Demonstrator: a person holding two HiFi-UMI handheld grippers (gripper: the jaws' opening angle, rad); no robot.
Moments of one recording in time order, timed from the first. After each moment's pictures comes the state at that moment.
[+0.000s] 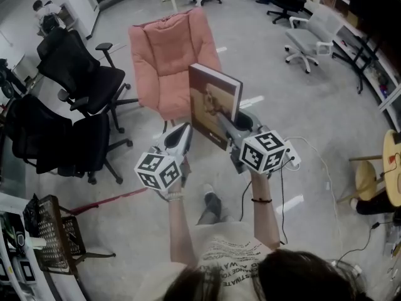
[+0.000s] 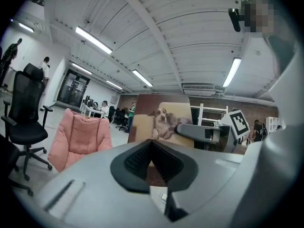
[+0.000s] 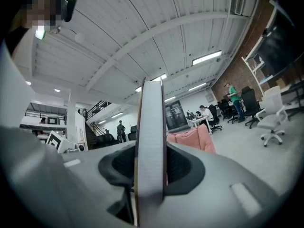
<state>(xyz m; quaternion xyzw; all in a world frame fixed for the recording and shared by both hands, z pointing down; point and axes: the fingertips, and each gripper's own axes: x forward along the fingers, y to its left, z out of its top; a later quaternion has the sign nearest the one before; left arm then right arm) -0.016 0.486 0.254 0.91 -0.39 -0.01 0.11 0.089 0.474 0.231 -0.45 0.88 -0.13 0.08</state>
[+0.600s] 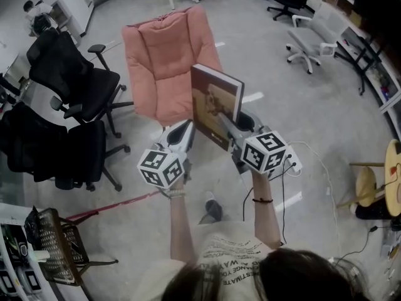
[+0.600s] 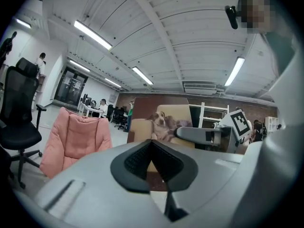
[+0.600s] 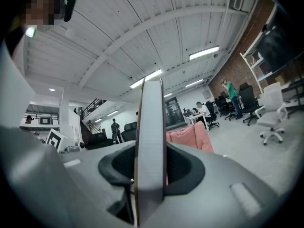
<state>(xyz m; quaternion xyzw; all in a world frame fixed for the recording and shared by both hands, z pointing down) -0.010 0.369 0.262 0.92 -0.38 0.00 0.12 0.089 0.362 0.249 -0.47 0.87 -0.15 0.06</state>
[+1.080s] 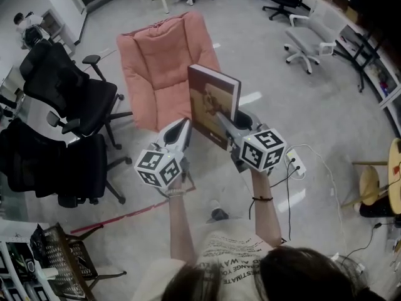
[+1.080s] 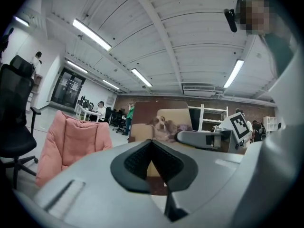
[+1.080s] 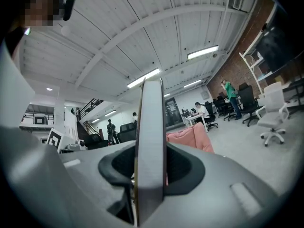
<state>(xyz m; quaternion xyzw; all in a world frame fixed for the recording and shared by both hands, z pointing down) -0.028 0.287 0.253 0.92 -0.37 -0.01 0.11 0.075 0.284 0.249 -0.48 0.86 -0.15 0.07</state>
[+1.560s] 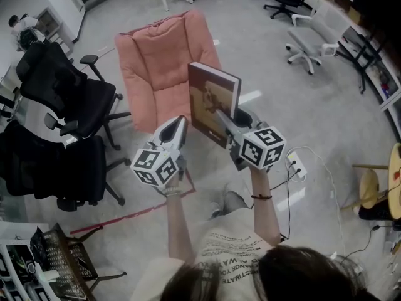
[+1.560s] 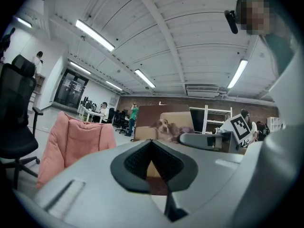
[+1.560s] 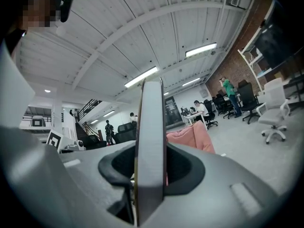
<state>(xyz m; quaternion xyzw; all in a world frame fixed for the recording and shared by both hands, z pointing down) -0.039 0.240 0.255 0.92 -0.38 -0.02 0.11 0.076 0.238 0.255 -0.48 0.86 -0.16 0.07</state>
